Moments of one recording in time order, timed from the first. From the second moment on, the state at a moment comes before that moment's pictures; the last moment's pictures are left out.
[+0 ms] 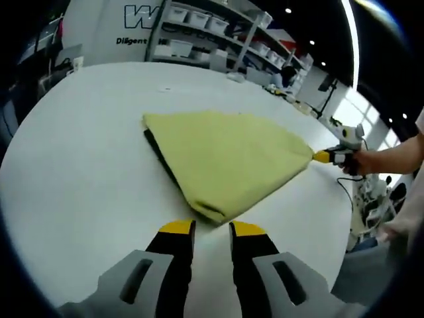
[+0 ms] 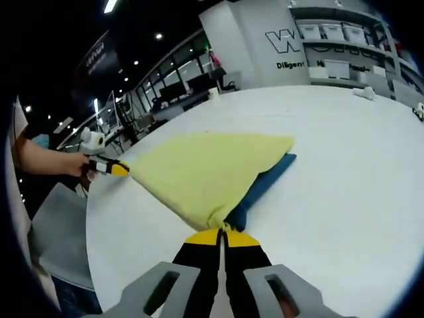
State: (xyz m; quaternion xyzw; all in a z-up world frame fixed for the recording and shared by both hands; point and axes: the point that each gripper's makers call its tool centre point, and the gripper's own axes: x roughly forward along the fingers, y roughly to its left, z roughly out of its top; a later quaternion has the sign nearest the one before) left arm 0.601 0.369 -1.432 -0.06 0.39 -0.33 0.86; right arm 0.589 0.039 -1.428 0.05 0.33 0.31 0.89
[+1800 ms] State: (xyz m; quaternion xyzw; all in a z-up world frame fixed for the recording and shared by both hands) left arm 0.611 0.391 -1.441 -0.02 0.39 -0.34 0.86; right arm 0.585 0.044 -1.440 0.07 0.38 0.36 0.85
